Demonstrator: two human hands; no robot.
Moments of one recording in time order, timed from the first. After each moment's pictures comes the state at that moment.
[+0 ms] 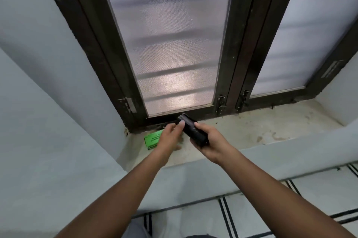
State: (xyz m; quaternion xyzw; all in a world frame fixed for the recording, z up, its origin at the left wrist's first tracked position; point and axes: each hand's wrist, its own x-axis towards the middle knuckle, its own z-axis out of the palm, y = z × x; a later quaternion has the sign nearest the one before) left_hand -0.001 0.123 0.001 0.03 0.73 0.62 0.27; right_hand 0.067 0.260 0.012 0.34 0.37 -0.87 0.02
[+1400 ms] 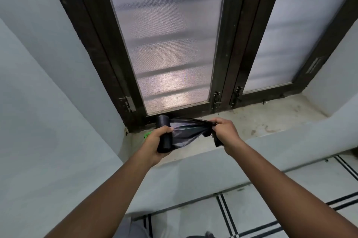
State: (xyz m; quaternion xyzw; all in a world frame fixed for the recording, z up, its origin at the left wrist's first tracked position) left_hand 0.000 0.078 0.014 -0.15 0.56 0.72 0.38; right_hand 0.094 0.284 0.020 0.41 0.66 -0.62 -0.05
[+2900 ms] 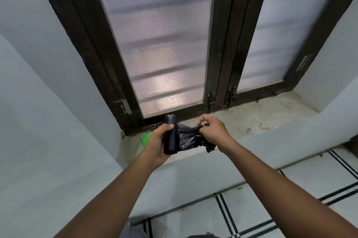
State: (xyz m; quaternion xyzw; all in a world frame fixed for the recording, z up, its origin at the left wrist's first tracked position) left_hand 0.018 0.091 0.029 -0.07 0.53 0.73 0.41; right_hand 0.102 0.260 0.052 0.34 0.79 -0.51 -0.04
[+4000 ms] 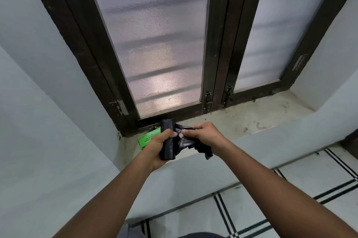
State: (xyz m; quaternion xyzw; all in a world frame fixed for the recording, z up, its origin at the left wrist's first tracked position) left_hand 0.017 0.091 0.017 -0.05 0.55 0.70 0.45; right_hand 0.098 0.255 0.036 0.32 0.70 -0.64 0.01
